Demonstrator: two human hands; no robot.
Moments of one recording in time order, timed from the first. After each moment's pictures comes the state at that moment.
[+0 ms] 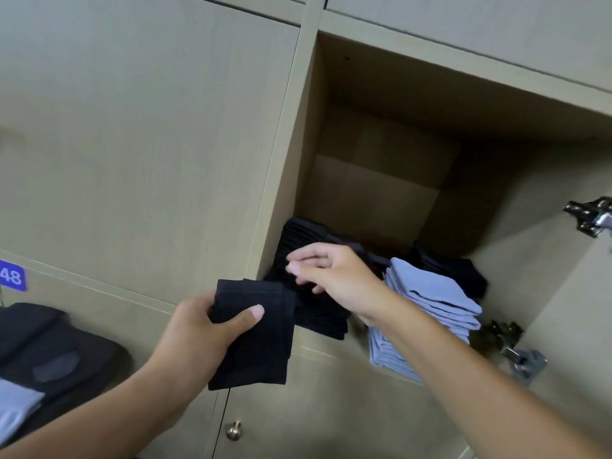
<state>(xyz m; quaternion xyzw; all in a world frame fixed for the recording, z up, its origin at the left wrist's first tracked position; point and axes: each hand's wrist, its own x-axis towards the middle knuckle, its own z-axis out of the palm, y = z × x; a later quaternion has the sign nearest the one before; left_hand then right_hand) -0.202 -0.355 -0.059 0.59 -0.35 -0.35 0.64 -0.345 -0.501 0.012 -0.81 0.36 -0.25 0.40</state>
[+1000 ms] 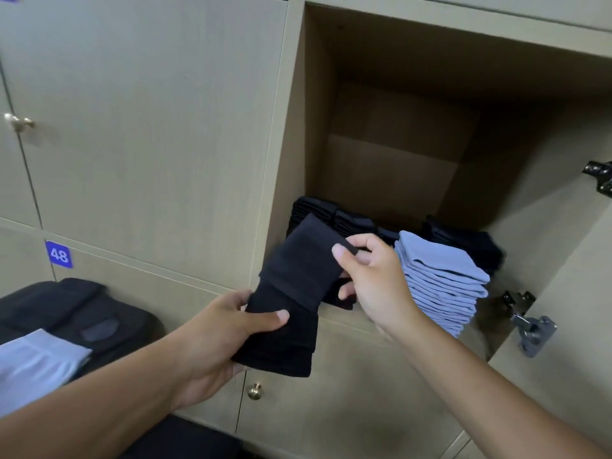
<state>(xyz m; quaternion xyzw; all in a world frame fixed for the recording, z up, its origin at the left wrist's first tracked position) -0.235 -0.329 -0.047 0.52 -0.26 -0.57 0.59 -0.386 -0.471 -0.017 -0.70 0.39 -0.42 0.43</state>
